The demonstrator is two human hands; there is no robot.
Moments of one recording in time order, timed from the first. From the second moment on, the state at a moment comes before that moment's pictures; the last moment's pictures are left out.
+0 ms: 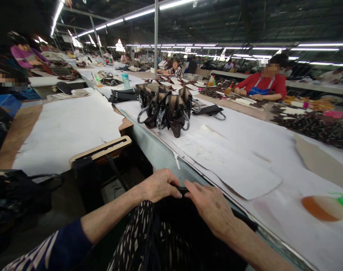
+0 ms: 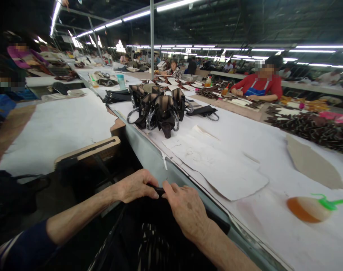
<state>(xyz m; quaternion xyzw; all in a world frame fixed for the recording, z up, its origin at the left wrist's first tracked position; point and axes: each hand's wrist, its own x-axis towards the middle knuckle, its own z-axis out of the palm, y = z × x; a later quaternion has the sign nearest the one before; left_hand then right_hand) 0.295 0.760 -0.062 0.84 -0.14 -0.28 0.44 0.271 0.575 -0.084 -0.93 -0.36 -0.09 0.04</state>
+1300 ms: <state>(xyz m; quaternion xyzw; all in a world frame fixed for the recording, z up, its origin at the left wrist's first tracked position) 0.295 0.753 -0.067 0.86 -0.17 -0.25 0.41 0.251 0.556 -0.109 -0.90 -0.30 -0.24 0.23</state>
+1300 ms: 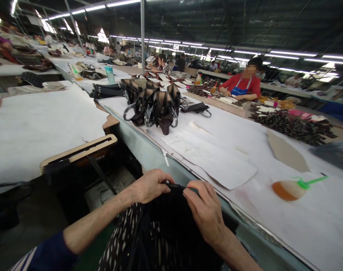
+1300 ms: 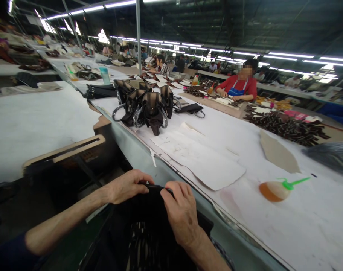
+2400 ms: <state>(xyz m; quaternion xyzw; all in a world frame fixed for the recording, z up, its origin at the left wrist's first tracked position) 0.300 0.739 -0.081 0.90 -0.20 -0.19 0.35 0.256 0.560 -0.126 -0.90 -0.30 -0.26 0.20</state>
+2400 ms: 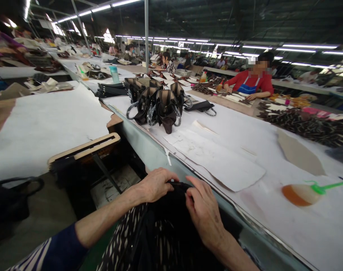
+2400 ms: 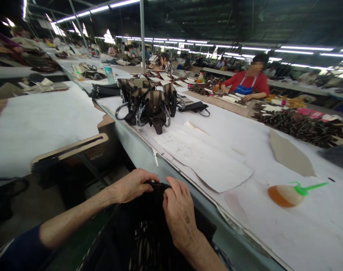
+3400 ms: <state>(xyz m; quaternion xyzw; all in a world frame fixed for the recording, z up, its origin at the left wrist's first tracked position) 0.319 0.714 -0.069 0.92 -0.28 -0.20 0.19 0.267 0.553 -0.122 -0.93 -0.16 -0.07 0.33</state>
